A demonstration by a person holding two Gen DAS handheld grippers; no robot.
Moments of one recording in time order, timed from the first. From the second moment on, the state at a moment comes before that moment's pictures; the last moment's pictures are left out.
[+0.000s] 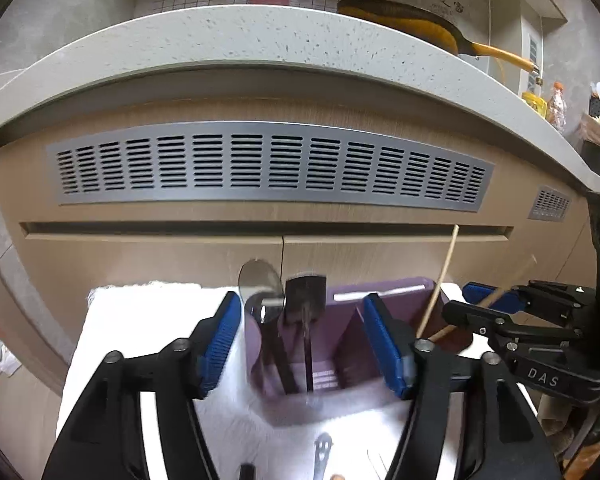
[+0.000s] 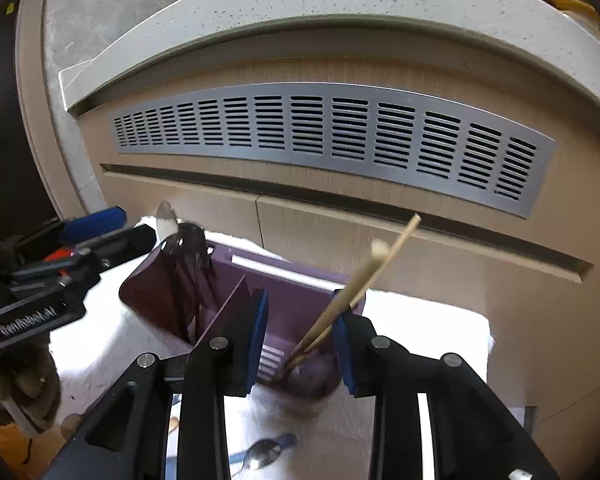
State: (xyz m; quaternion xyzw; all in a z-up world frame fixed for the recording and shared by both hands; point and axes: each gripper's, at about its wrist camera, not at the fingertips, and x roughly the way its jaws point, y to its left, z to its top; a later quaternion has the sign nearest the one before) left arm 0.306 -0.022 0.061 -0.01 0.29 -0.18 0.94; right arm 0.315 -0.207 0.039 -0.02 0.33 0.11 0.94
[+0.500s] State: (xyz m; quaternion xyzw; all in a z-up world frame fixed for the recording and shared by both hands) left arm 0.241 0.004 0.009 0.00 0.37 -0.19 0.91; right arm 0.234 -0.219 0.037 -0.04 0.31 0.10 0.94
